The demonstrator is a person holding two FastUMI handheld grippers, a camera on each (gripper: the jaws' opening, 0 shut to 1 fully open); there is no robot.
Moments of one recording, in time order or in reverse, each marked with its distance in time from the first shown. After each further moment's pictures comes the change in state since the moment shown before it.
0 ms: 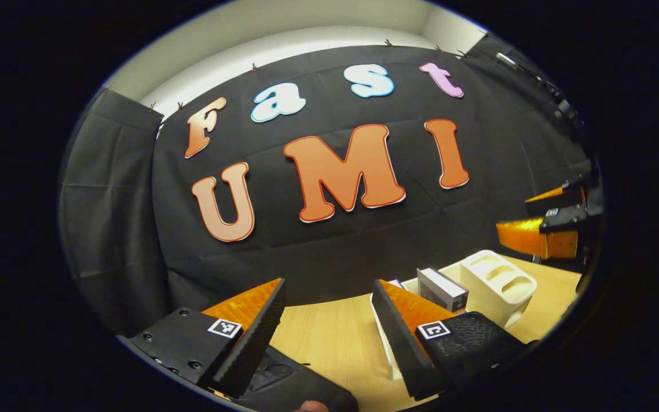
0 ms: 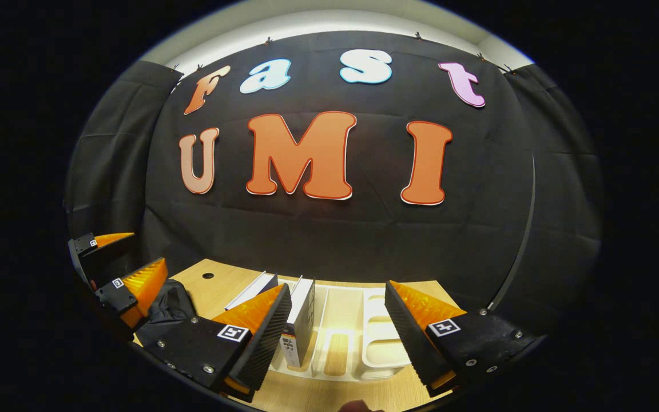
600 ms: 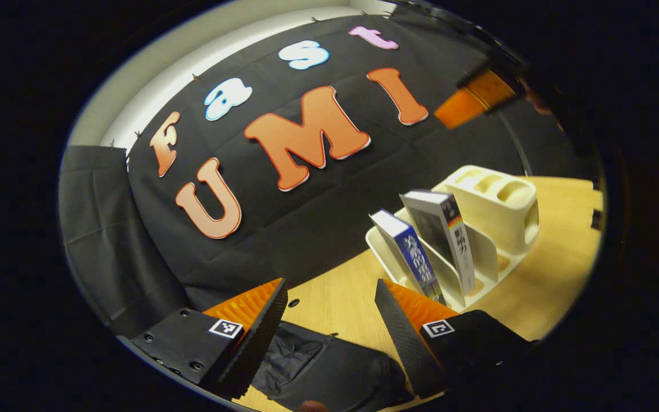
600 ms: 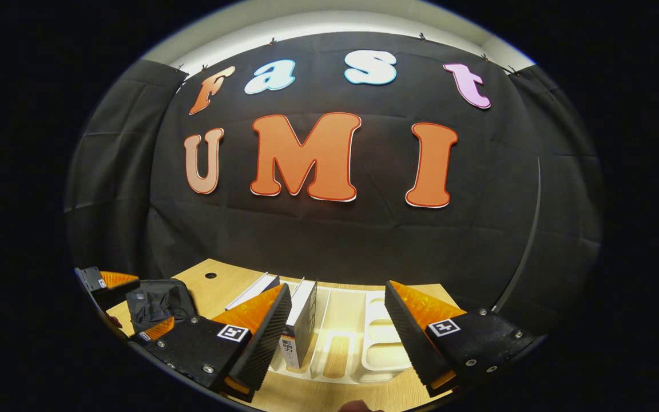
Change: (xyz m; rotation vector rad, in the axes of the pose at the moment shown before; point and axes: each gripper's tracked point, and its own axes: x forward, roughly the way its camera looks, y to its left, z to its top) left arm -0.048 -0.029 -0.115 0.325 0.167 -0.053; right arm 0.001 0.002 0.003 -0.013 -0.013 0.033
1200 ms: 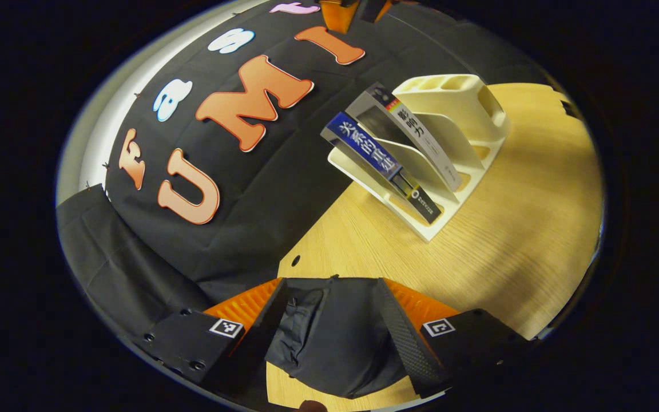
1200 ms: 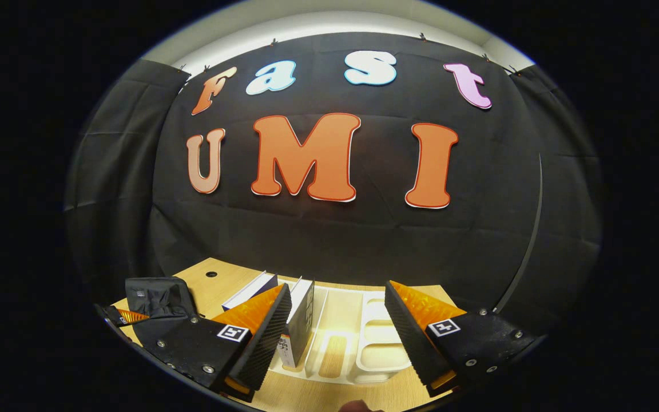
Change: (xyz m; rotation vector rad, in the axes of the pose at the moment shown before) left arm -0.015 -0.046 -0.122 0.270 0.209 -0.025; right arm -0.001 -0.009 0.000 -0.006 -0.005 0.014
